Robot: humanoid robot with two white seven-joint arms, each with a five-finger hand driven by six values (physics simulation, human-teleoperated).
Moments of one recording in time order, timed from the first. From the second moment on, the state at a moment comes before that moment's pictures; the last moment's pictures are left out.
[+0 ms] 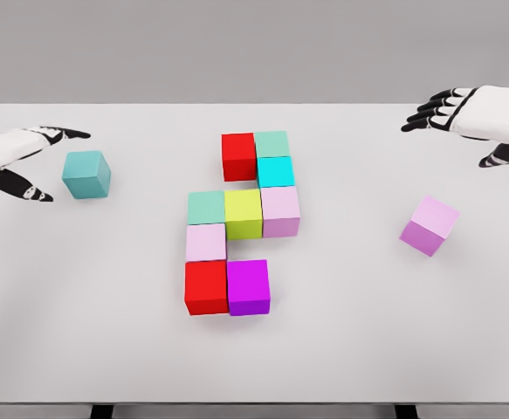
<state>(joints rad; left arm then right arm) -0.63 0.88 -0.61 -1.08 -0.10 -0.61 -0.42 -0.75 -1.05 0.57 -1.54 0.28 -0.61 0.61</state>
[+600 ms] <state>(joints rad) -0.69 0.85 -0.71 -1.11 -0.07 -0.61 -0.47 -0.76 -1.07 0.72 -1.54 0.28 -0.61 0.61</state>
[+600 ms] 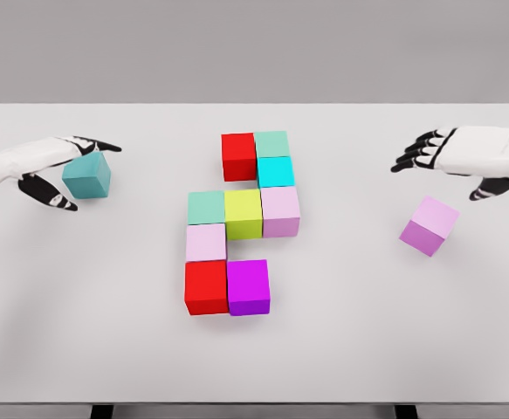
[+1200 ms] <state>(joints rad) -0.70 0.80 -0.71 -1.10 -0.07 -0.31 -0.44 -0.76 -1.06 0.83 -1.53 0.40 -0.61 0.61</state>
